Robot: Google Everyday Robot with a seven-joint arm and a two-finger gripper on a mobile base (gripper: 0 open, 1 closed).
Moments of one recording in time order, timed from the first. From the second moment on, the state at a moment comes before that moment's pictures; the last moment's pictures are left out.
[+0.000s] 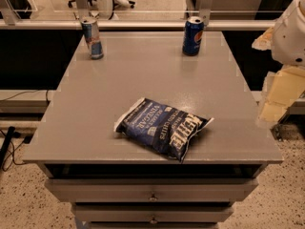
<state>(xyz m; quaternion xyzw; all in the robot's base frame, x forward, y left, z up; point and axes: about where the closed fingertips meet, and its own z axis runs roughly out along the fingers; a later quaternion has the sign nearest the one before) 0.438 -0.217 0.976 -0.60 0.78 -0.03 0.16</state>
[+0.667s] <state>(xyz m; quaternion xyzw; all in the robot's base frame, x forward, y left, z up) 0.448 -0.194 0.950 -0.58 0.79 -0.02 0.17</state>
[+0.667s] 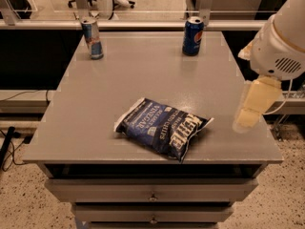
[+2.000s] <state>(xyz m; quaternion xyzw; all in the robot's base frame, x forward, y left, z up) 0.463 -0.110 0.838 -0.44 0.89 0.11 0.09</state>
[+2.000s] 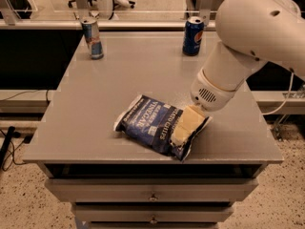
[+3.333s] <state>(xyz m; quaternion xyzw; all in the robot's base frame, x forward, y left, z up) 0.478 -0.119 0.890 -0.41 0.89 0.11 0.16</state>
